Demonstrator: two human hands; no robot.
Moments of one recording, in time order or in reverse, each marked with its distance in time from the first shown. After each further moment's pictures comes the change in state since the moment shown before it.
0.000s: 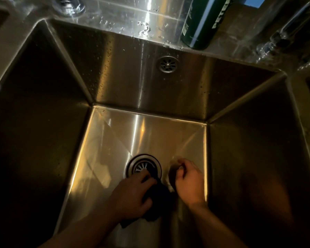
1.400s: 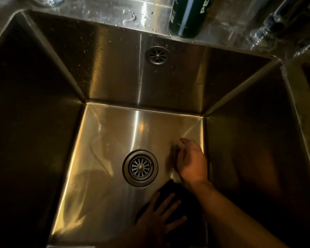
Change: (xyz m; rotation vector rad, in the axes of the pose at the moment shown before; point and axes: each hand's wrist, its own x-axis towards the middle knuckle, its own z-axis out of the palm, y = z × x) left_hand -0.021 0.050 0.109 0.703 -0.255 0.356; right_hand 0.033 0.003 -0.016 -0.101 0.050 -0.231
